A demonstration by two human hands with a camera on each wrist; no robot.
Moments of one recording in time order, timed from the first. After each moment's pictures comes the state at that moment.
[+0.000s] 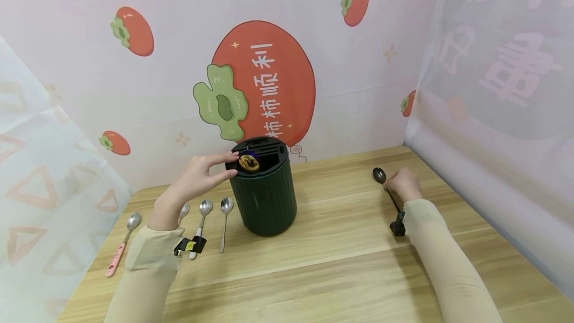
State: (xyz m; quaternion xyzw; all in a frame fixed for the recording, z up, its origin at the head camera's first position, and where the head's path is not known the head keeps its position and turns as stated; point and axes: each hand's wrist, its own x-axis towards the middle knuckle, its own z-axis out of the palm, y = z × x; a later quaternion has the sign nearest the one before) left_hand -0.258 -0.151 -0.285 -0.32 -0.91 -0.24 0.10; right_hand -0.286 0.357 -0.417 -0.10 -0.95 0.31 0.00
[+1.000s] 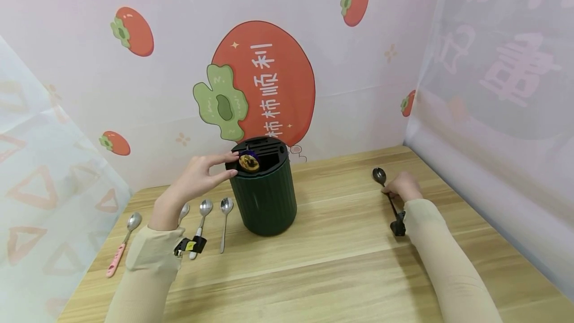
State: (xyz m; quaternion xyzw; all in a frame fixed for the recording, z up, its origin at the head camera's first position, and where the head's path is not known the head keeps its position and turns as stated) left_hand -0.258 -0.151 -0.286 -0.31 -0.91 -0.24 0.10; right_hand -0.287 0.355 -0.420 -0.14 -0.93 0.34 -0.07
